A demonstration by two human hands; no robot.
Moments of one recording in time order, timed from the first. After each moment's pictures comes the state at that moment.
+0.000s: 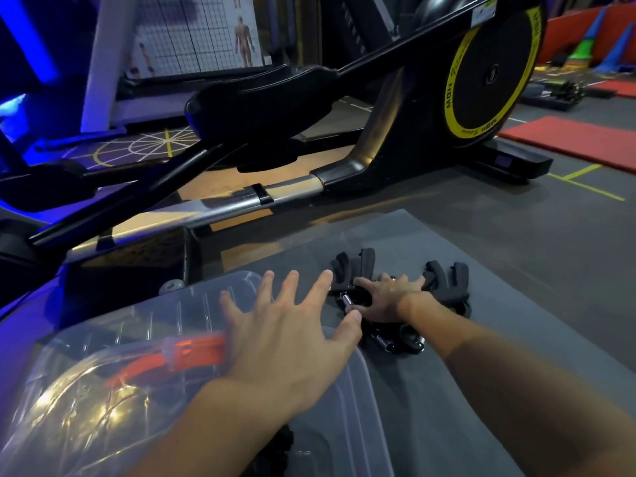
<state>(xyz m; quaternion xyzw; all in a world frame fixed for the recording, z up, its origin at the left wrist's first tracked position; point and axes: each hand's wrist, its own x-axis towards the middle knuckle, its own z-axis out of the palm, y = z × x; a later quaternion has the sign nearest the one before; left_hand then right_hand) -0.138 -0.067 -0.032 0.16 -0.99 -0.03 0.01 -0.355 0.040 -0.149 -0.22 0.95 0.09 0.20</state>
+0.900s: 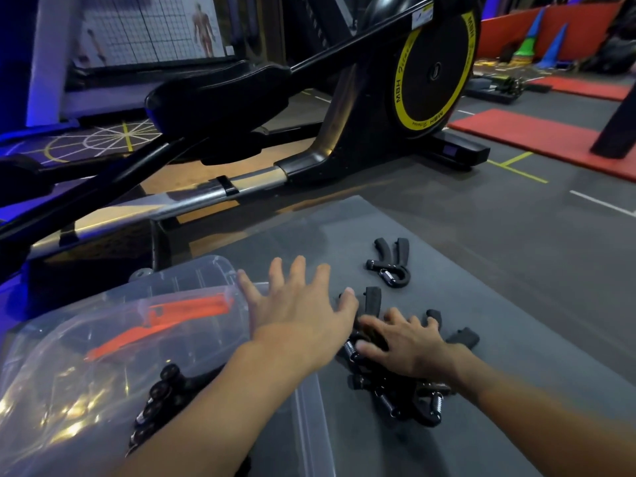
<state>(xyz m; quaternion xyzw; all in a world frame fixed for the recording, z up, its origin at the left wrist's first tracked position) -0.129 0.006 -0.022 0.12 -0.99 -0.05 -0.05 -0.225 0.175 -0.155 -0.21 0.96 -0.03 0.19</state>
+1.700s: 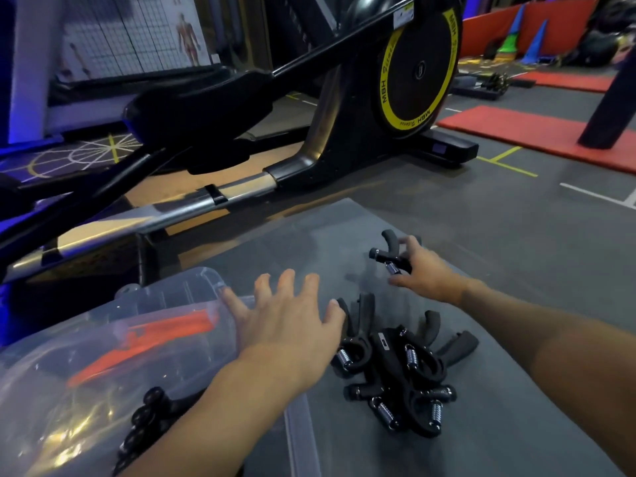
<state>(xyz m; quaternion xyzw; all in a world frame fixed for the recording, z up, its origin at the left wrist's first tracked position) -0.132 0.008 -0.025 0.13 -0.99 -0.04 -0.04 -0.336 0.205 -0.118 -0.15 0.94 -0.29 0.07</state>
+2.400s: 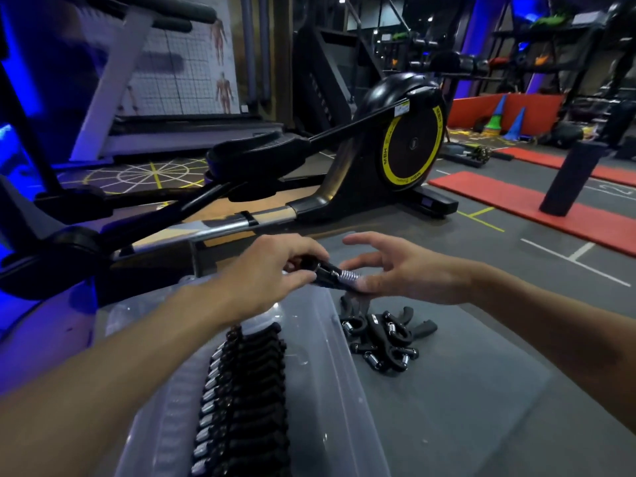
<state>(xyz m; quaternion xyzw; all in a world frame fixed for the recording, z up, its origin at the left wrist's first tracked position) 0.041 -0.058 0.105 -0.15 -0.92 -0.32 0.16 -0.050 0.170 0.114 -0.30 0.72 -0.53 0.34</state>
